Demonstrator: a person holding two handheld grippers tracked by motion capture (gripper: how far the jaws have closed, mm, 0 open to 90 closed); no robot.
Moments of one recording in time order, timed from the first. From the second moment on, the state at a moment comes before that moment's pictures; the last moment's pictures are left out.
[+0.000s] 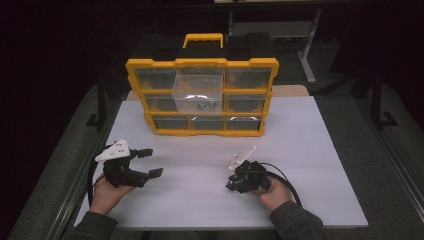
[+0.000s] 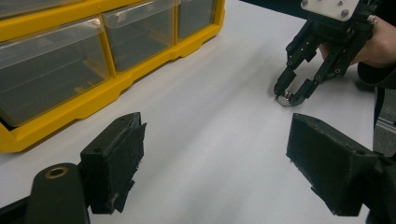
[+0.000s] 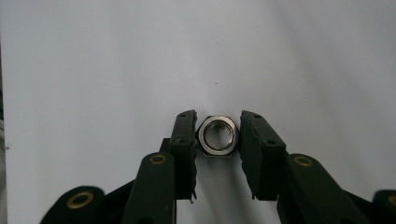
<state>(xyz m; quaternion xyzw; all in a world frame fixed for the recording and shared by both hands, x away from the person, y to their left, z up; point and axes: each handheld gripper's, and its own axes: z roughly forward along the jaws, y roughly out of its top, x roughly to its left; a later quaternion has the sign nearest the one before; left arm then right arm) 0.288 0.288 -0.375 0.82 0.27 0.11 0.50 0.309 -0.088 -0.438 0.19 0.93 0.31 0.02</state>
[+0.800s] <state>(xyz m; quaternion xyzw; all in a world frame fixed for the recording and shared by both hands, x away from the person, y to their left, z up) 0.288 0.290 -0.374 0.82 0.27 0.11 0.50 0.312 -0.089 -0.438 0.21 0.92 0.32 0.01</state>
